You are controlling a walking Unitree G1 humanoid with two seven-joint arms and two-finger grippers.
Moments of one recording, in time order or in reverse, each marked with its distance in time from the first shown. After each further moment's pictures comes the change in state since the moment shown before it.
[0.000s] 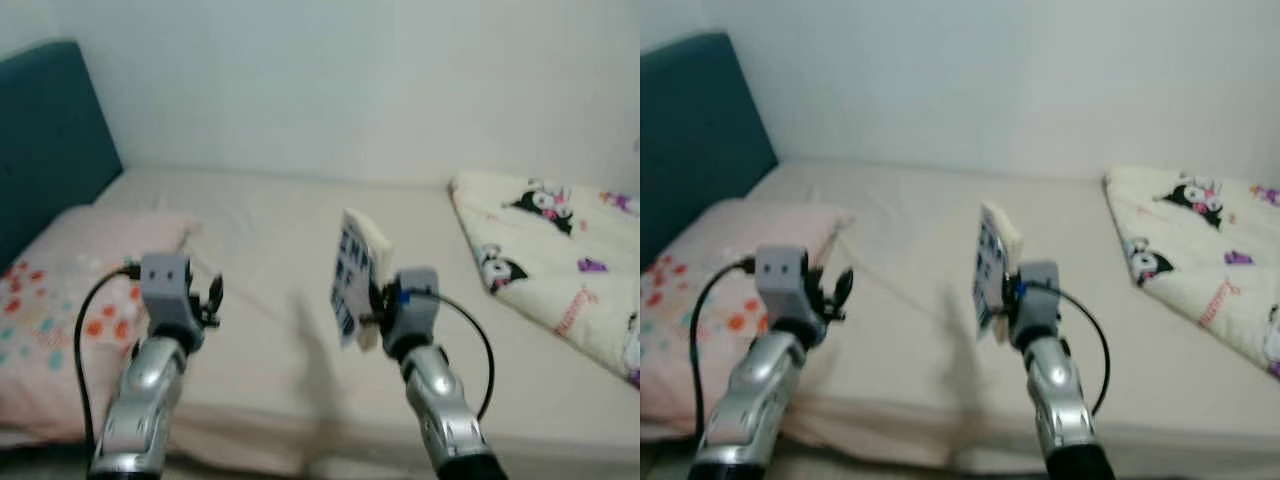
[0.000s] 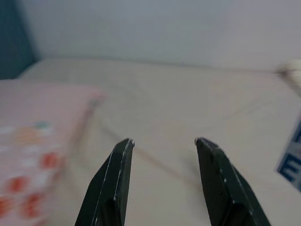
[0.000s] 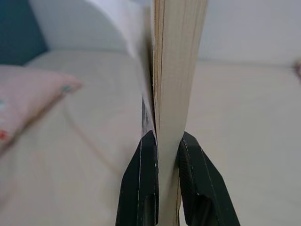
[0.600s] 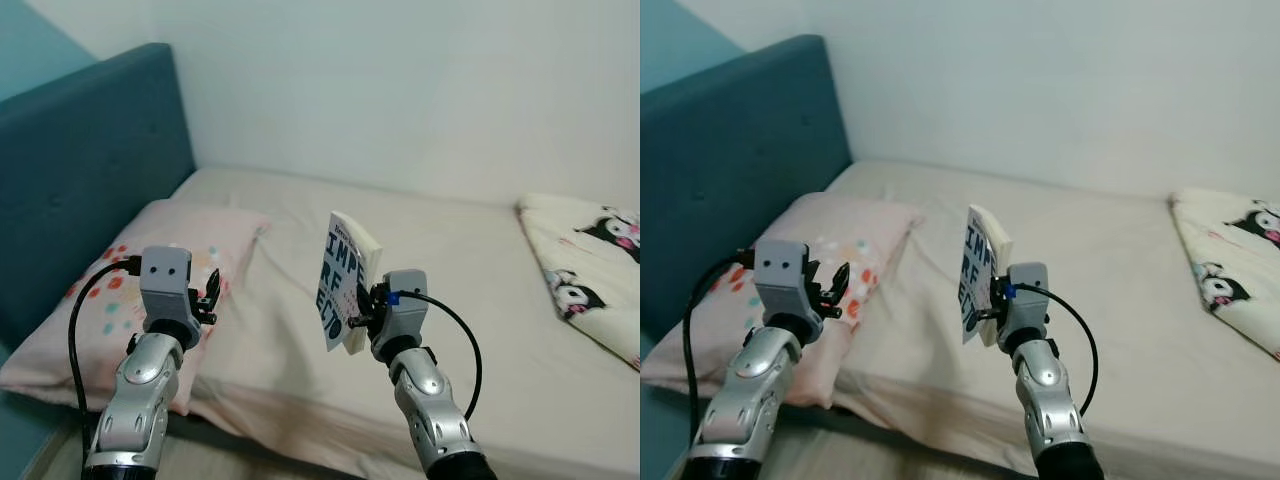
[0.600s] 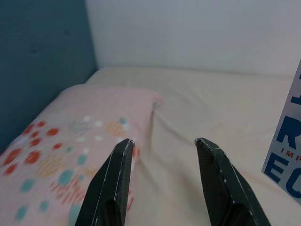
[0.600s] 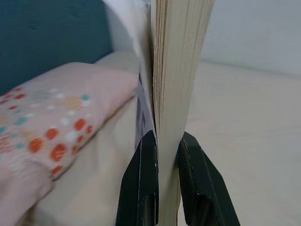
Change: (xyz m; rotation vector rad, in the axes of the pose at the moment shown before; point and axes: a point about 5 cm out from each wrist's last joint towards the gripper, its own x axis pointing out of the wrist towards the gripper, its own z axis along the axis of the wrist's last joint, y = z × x) left arm 0.002 -0.006 0.007 0.061 -0.019 -0.038; right arm 0.001 0.006 -0.001 0.017 0.003 0.006
